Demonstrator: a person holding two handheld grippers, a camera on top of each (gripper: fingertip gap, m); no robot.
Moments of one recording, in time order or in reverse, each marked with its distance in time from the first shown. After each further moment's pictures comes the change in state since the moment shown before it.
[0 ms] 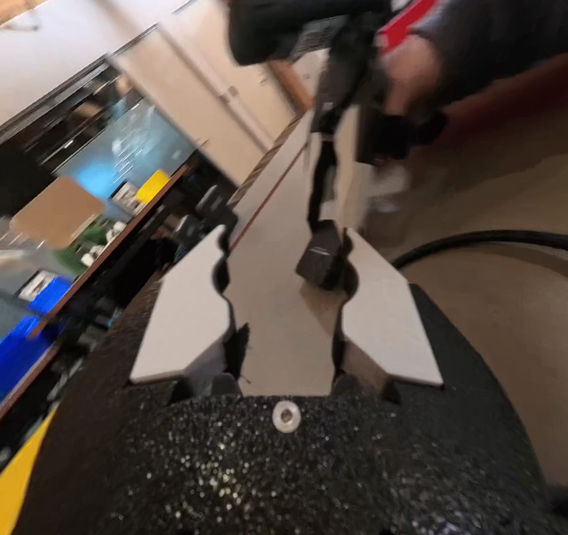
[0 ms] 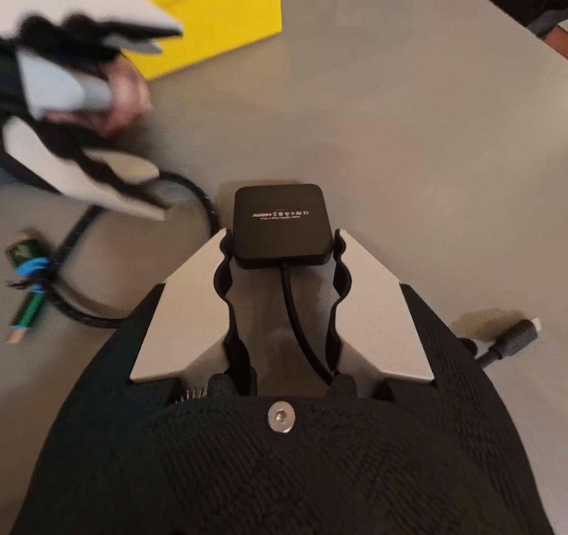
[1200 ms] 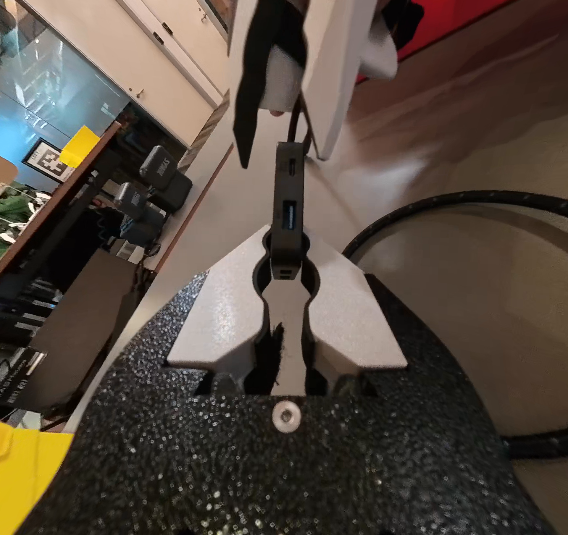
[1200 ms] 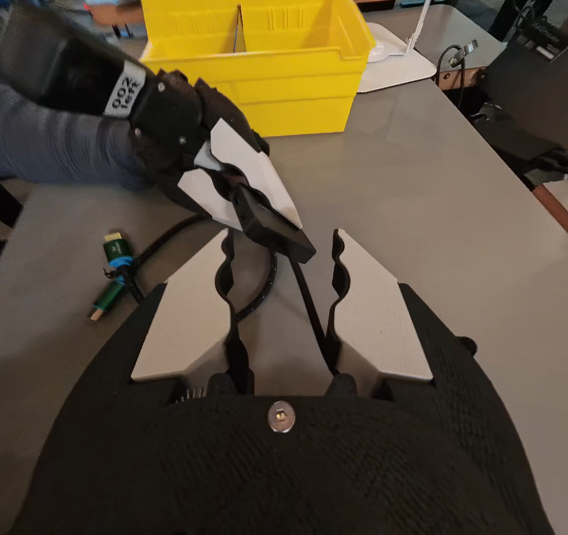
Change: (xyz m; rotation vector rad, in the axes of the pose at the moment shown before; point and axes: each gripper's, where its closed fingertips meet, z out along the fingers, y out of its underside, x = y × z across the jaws) left arm 0.019 0.028 0.003 -0.145 0.165 -0.052; right arm -0.052 -0.050 -0.035 0.170 -0.115 -0.205
